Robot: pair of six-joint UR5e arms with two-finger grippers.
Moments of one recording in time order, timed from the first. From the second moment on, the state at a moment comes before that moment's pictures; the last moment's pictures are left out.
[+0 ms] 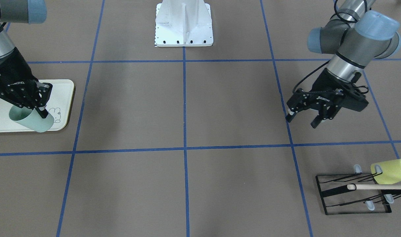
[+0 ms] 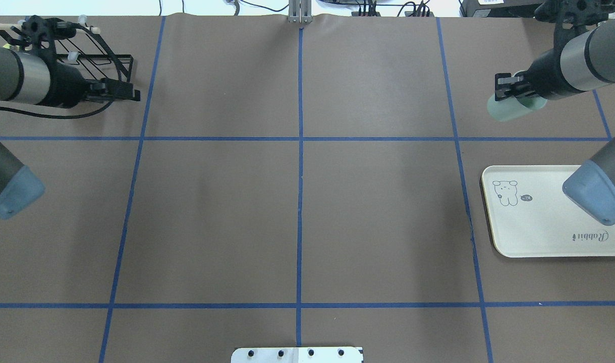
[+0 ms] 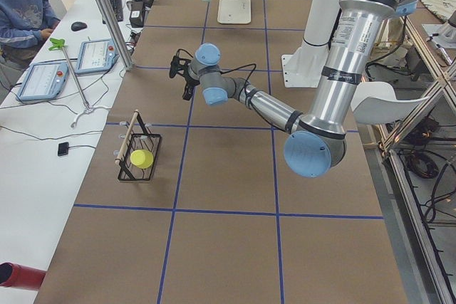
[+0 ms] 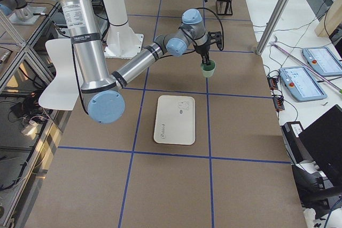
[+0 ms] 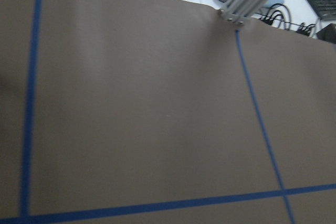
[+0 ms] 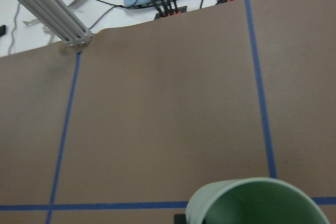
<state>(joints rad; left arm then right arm) -0.99 -1.80 -1.72 -2.25 -2.01 -0.93 1.00 -1.36 2.01 -1.43 1.98 0.86</state>
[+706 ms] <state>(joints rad) -1.34 -1.56 -1.71 -2.02 -2.24 -0.22 1.03 -1.57 2.07 -1.49 2.03 0.63</state>
